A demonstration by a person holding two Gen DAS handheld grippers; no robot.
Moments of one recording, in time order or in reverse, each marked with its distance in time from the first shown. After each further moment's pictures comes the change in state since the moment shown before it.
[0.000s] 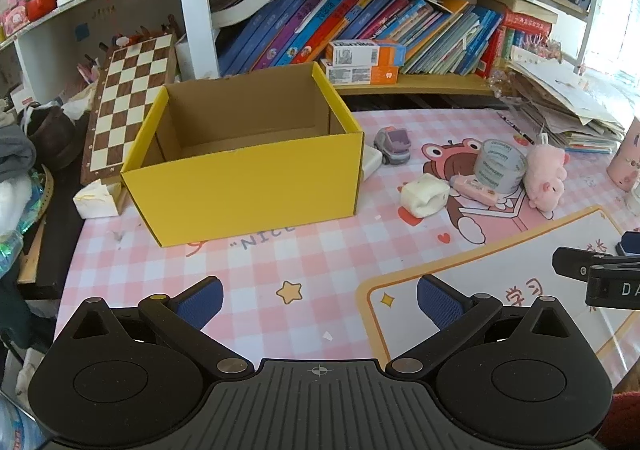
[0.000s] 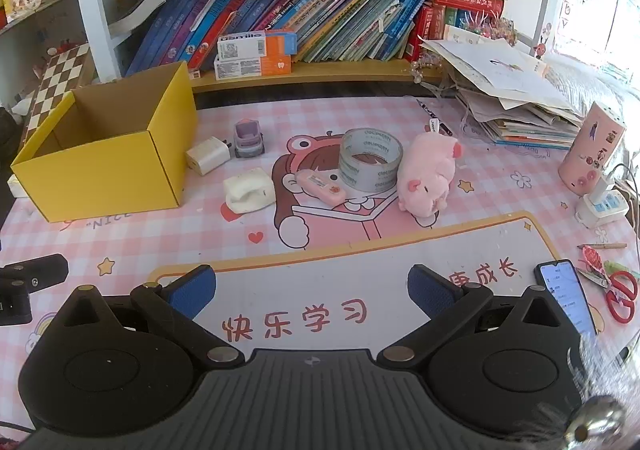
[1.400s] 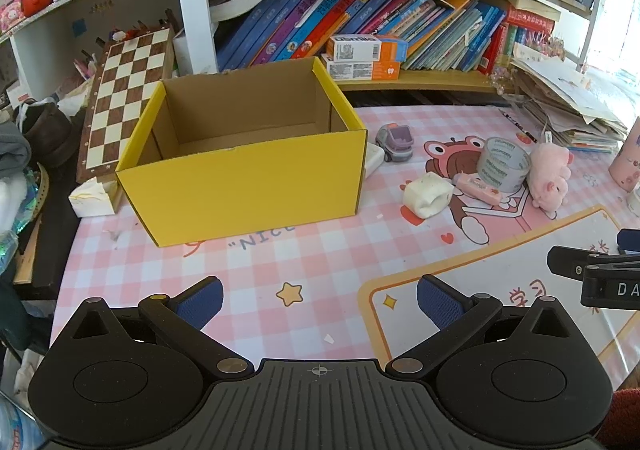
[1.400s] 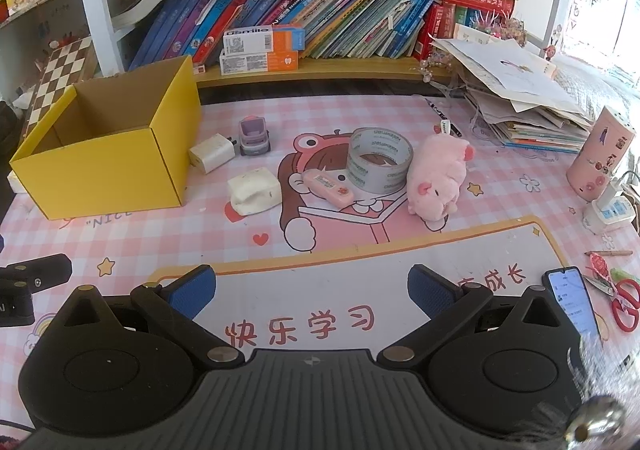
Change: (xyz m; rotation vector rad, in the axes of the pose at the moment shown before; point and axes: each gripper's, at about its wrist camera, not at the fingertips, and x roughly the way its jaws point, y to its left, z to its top) left arm 0.008 0.004 0.003 -0.003 0.015 -0.005; right arm 0.009 0.008 0.007 -0.009 0.016 -0.001
